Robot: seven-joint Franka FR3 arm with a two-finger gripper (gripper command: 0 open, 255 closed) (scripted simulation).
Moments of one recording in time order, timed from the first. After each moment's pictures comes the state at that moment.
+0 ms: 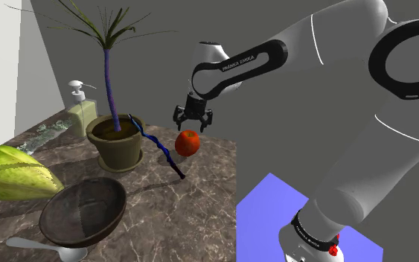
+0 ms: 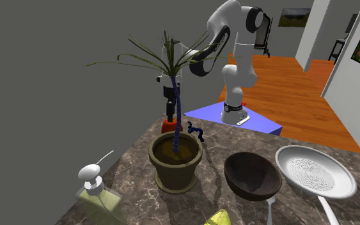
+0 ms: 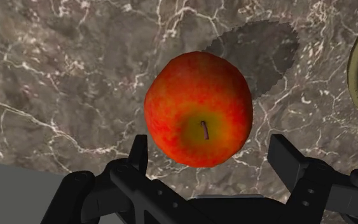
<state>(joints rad) -0.05 -0.03 0.21 -2.22 0.06 2.27 0.72</state>
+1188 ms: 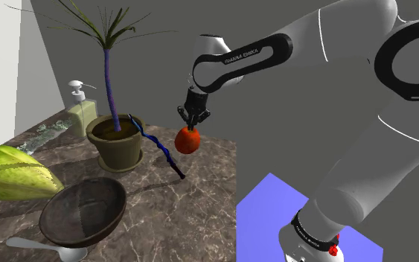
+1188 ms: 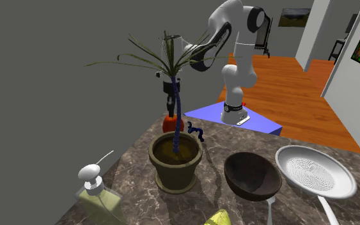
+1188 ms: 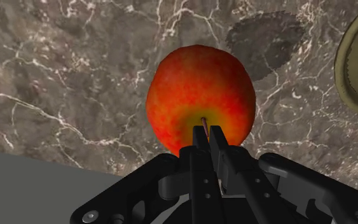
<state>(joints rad) -0.05 -0.06 0.20 -2.19 0.07 2.21 0.72</state>
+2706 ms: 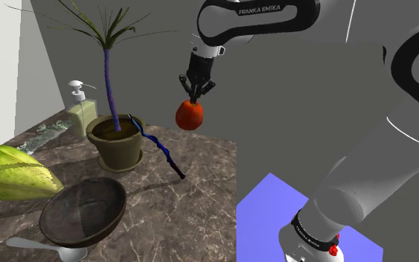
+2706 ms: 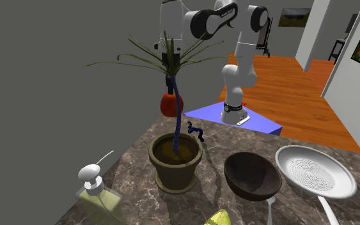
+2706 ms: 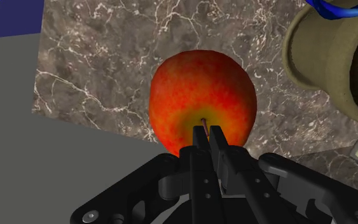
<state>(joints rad) -0.06 -0.13 0.20 -1.96 0.07 1.91 0.73</state>
